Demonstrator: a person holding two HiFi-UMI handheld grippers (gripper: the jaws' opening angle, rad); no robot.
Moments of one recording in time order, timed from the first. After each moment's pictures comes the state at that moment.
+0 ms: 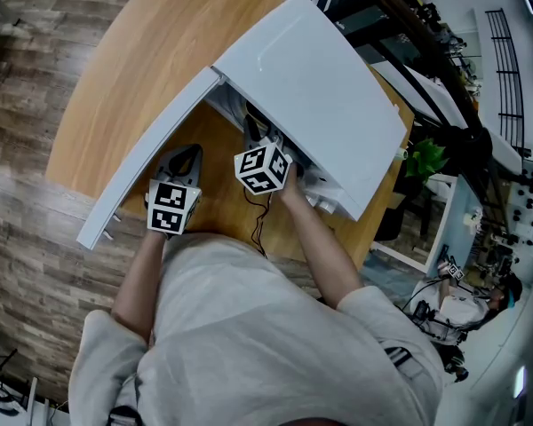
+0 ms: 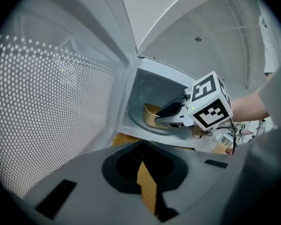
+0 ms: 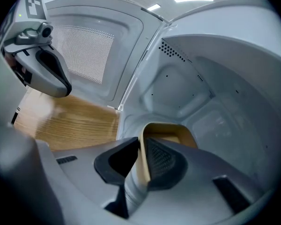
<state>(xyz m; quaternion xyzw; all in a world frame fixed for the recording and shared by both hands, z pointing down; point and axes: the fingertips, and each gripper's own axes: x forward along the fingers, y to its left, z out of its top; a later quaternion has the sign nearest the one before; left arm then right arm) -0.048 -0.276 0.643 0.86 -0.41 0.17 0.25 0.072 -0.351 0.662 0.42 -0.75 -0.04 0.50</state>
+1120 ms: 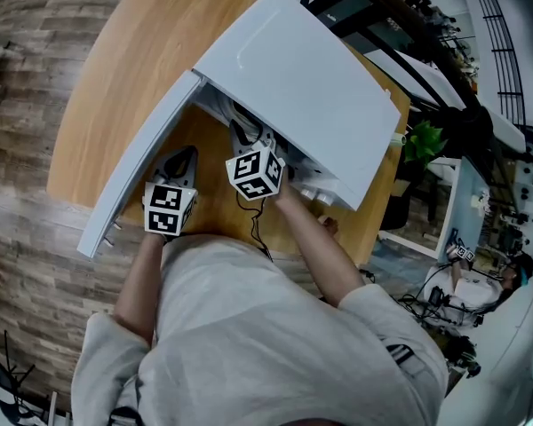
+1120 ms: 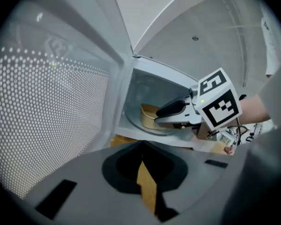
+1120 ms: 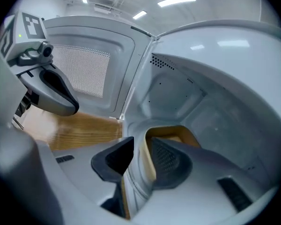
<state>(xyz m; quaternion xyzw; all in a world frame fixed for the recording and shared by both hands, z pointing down) -0.042 -0.279 0.640 0.87 -0.40 0.17 0.24 0.062 -0.339 0.646 0.45 -0.77 0.00 0.44</state>
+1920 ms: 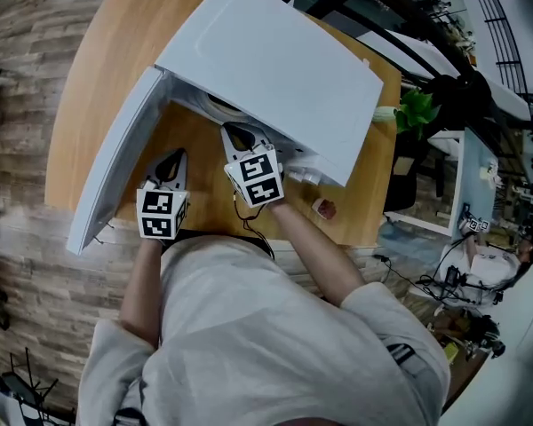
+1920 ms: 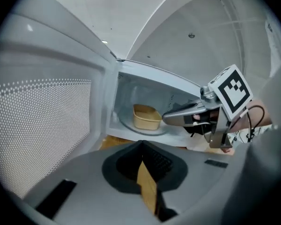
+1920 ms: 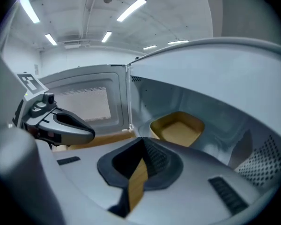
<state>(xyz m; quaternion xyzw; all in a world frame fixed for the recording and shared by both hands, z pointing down) -0.024 -0.256 0.630 0.87 -0.40 0.18 0.23 0.078 -0.292 0.615 0.50 -0.80 0.15 0.29</state>
